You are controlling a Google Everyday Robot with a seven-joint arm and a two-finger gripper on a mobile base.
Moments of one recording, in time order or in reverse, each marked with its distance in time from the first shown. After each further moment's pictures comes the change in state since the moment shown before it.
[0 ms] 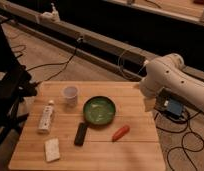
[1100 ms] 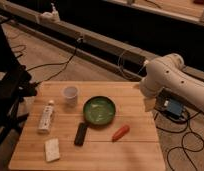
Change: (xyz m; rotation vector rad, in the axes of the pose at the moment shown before) arm 0.000 0.000 0.000 0.000 0.000 0.000
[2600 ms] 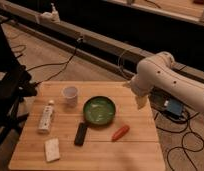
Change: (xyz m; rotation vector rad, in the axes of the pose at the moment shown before) arm -0.066 -0.022 -0.011 0.071 -0.036 -0.241
